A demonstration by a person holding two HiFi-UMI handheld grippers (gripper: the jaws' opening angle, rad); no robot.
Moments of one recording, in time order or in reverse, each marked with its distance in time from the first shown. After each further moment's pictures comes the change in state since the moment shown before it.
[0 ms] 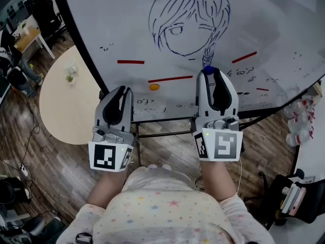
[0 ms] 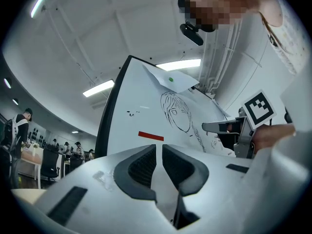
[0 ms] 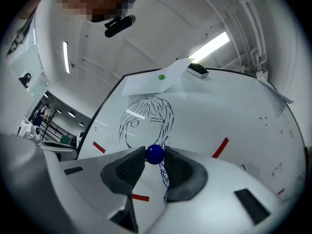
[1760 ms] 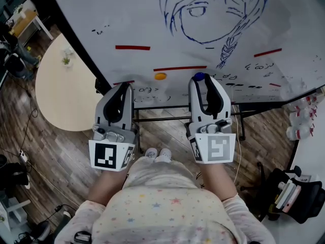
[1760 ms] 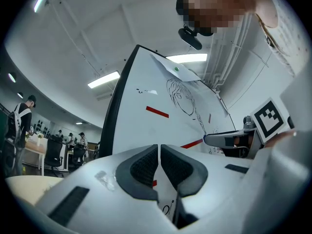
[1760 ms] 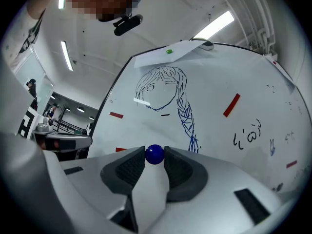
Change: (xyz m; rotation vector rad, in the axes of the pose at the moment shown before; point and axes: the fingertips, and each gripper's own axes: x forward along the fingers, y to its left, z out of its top) left arm -0.010 0.008 -0.051 -0.053 0.081 0.033; right arm -0.006 0.040 -0.087 0.039 0.169 0.115
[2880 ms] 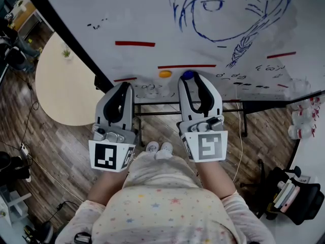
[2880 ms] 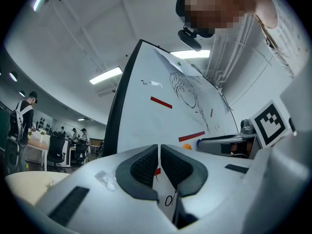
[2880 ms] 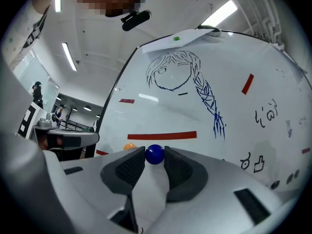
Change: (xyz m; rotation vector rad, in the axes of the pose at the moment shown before) left arm -0.003 0.007 -0.023 -0.015 0.053 0.016; right arm 0.020 0.033 -0.034 0.014 0.061 0.082
